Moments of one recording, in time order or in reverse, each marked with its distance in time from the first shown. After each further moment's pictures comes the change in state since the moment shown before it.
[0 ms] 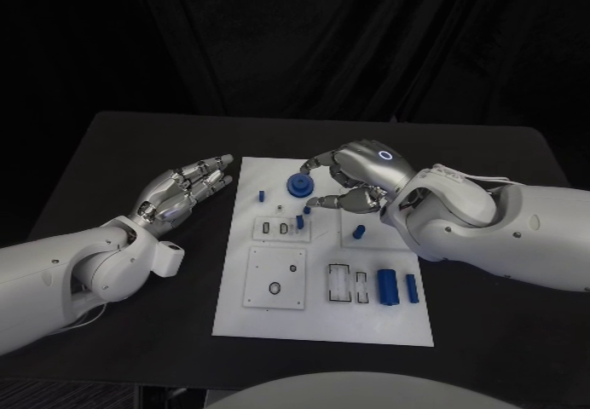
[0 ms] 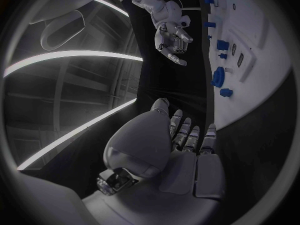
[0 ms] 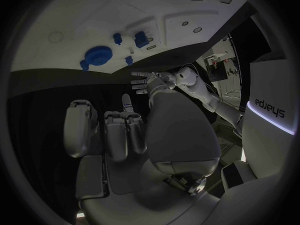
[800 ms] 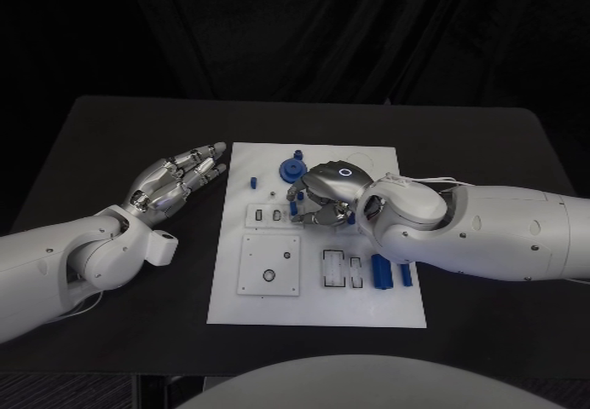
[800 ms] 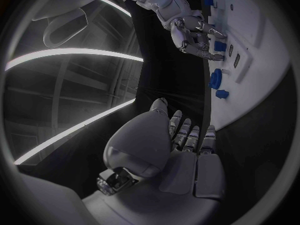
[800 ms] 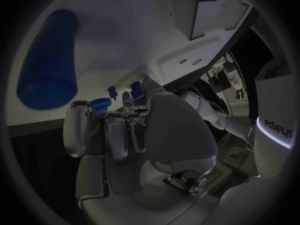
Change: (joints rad) left arm -0.009 0.034 0.000 -0.052 0.000 0.069 0.000; left_hand -0.021 0.013 -0.036 0.011 -0.060 -0.016 -0.016 -0.008 -0.001 -0.011 -0.011 -0.018 0.000 -0.006 -0.013 0.000 -0.002 0.000 -0.037 -0.032 -0.028 -0.014; right arm -0.090 0.134 -0.008 -0.073 -0.053 0.192 -0.148; right_hand -0.049 -0.018 -0.017 -0.047 0.012 0.022 0.007 -0.012 0.079 0.000 0.007 0.000 0.000 0.000 0.000 0.000 0.000 0.000 0.005 0.005 0.000 0.000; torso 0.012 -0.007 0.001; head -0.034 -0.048
